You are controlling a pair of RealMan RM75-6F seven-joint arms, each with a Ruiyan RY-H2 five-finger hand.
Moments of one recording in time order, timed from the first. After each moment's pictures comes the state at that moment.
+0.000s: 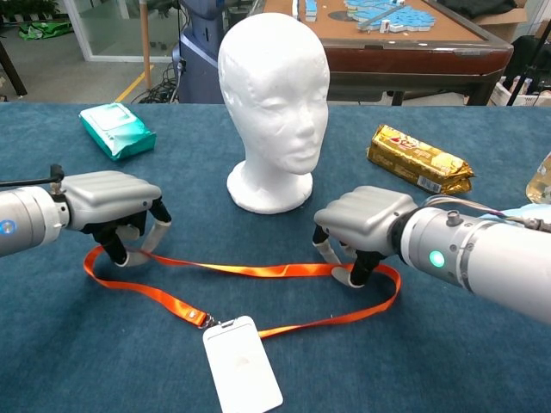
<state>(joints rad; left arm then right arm) -0.77 -1.53 -0.04 -1.46 1.10 0.87 0.46 0.94 -1.67 0.00 -1.61 -0.70 1.02 -0.94</state>
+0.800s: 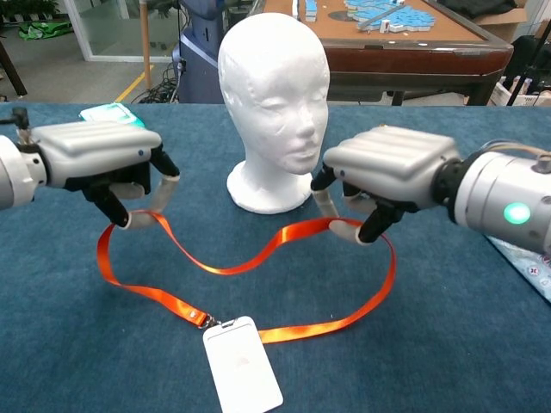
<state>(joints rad) -0.75 -1.38 -0.08 -1.72 1.22 0.99 0.44 0.85 -1.47 -0.01 -1.84 -1.05 1.12 -0.74</state>
